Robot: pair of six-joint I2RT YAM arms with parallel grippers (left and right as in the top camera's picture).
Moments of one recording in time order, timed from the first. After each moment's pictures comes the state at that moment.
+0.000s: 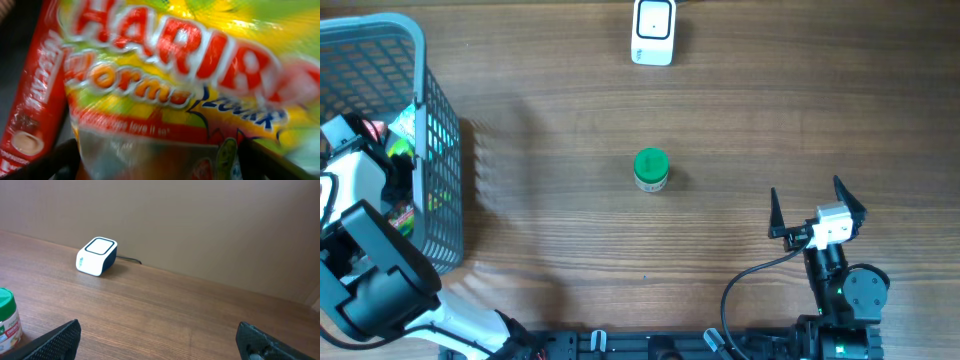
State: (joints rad) left arm 0.61 1.82 1.20 -0.66 -0.19 -0.30; right arm -0.06 0.01 0.01 0.01 -0.20 -0.20
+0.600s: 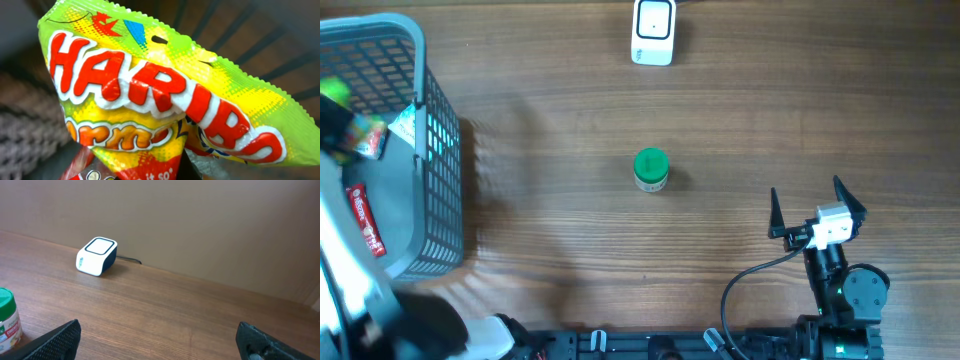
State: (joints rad) left arm 0.62 1.54 1.64 -0.85 -0.12 -0.35; right arm -0.06 0.01 0.01 0.01 -0.20 -0.20
